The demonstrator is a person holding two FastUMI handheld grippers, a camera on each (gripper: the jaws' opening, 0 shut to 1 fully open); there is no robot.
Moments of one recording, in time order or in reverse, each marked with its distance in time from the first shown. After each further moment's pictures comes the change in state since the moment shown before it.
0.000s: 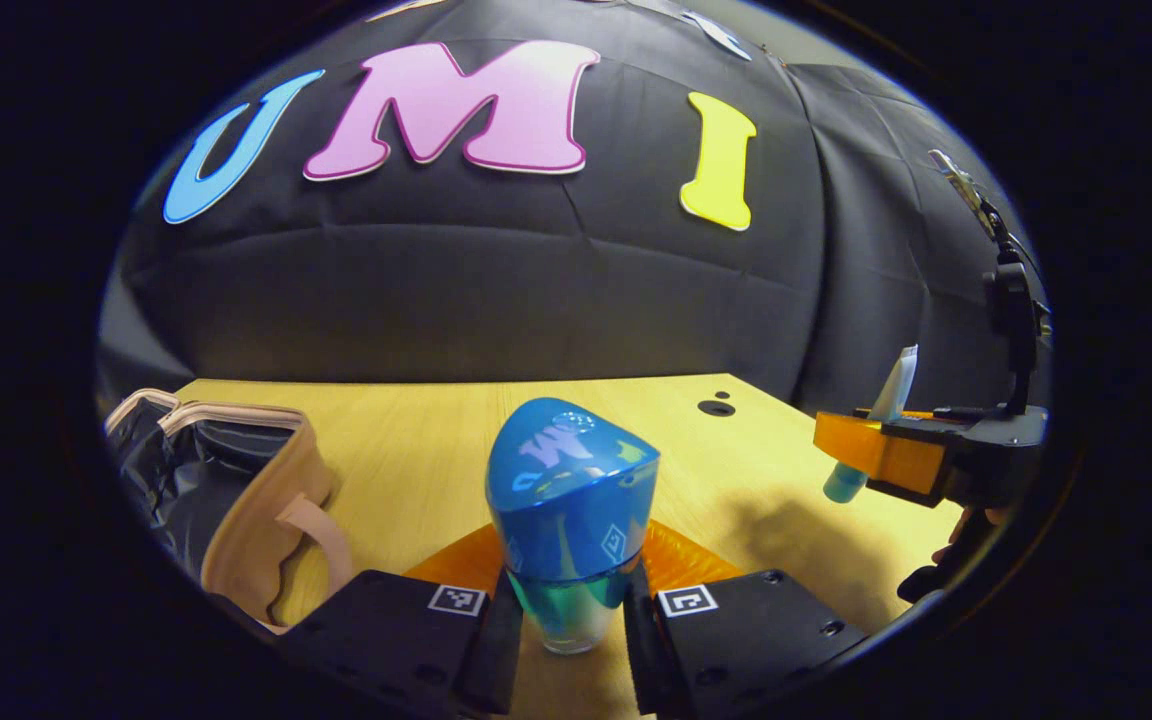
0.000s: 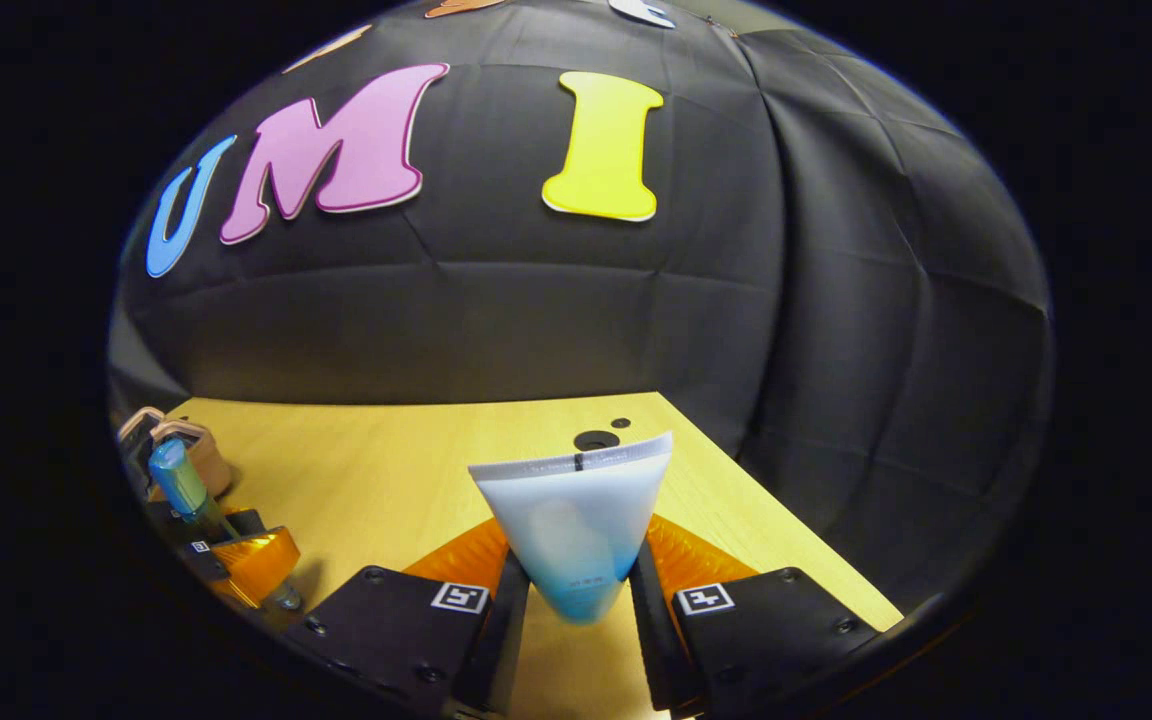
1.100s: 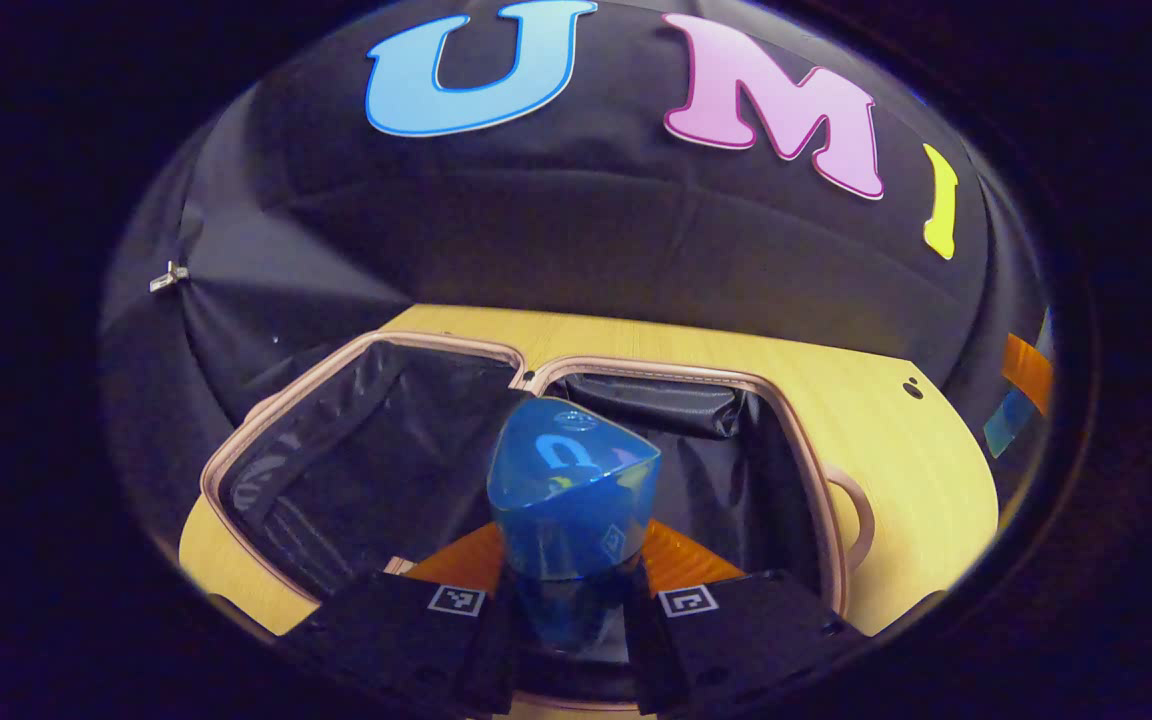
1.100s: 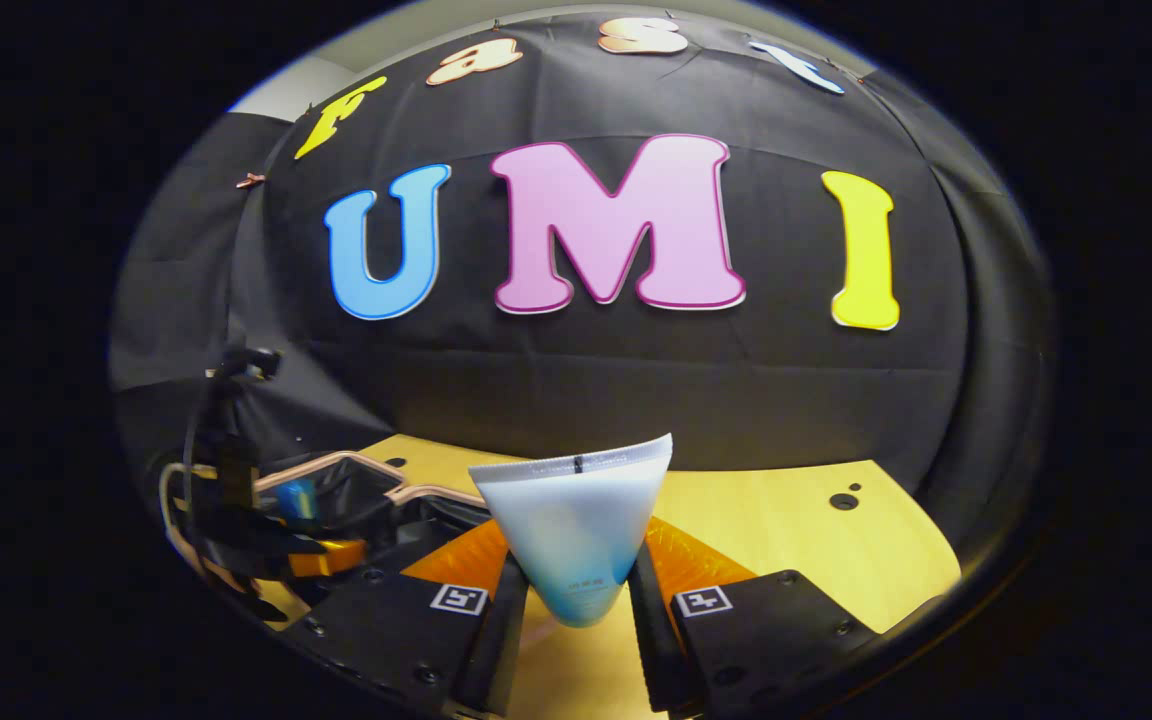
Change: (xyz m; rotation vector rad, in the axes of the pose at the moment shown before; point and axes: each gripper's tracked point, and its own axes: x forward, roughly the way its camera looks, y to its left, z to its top) left arm -0.148 0.315 -0.023 -0.157 0.316 0.346; right arm -0.148 0.293 0.083 -0.032 -0.074 0.481
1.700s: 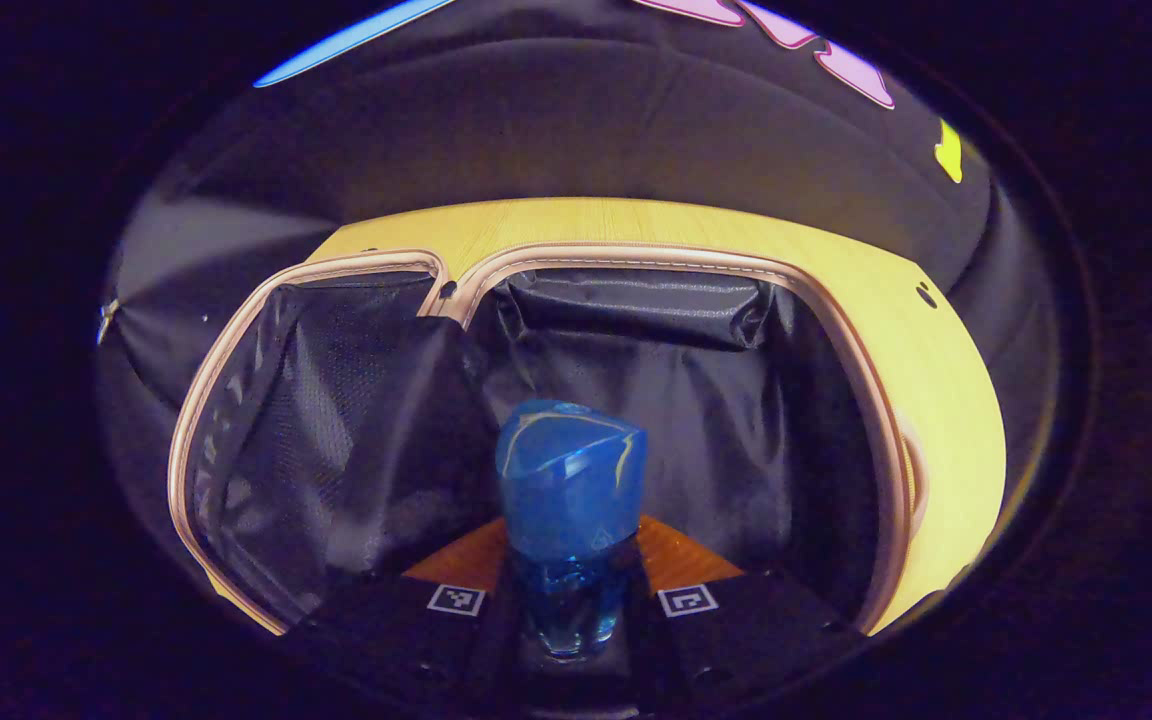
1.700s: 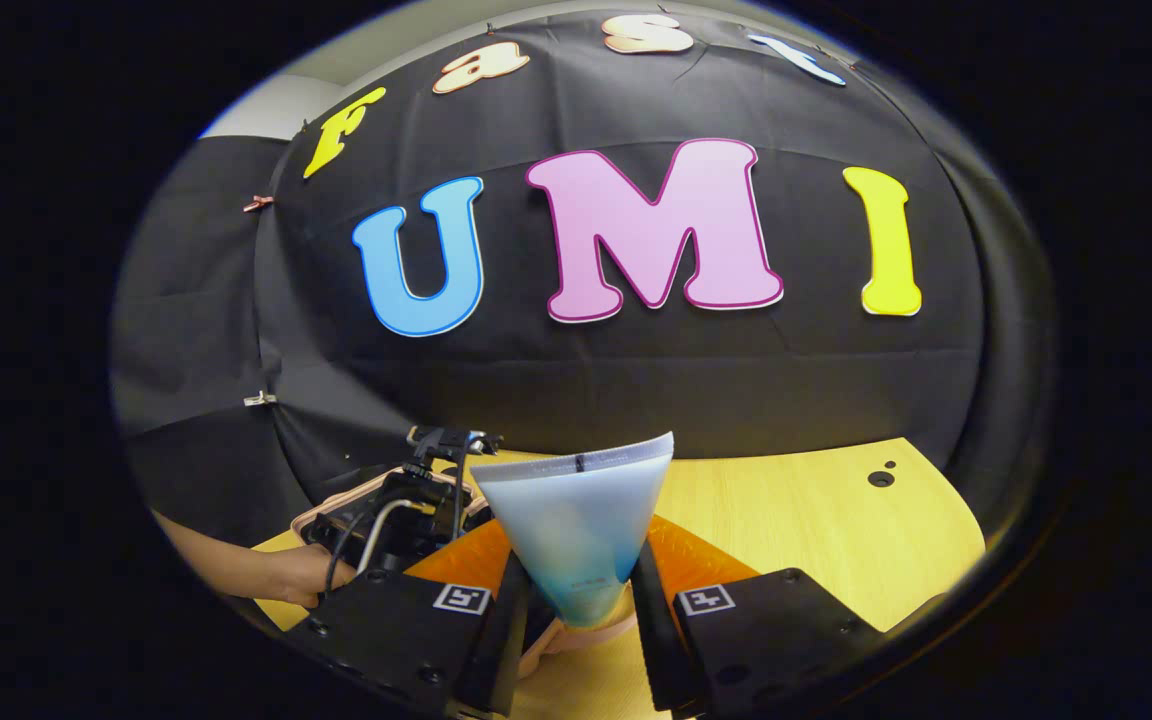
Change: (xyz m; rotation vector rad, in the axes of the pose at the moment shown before) left arm 0.066 -0.010 -0.032 0.138 0.359 -0.042; right arm -0.020 0.039 0.025 0.064 0.014 0.015
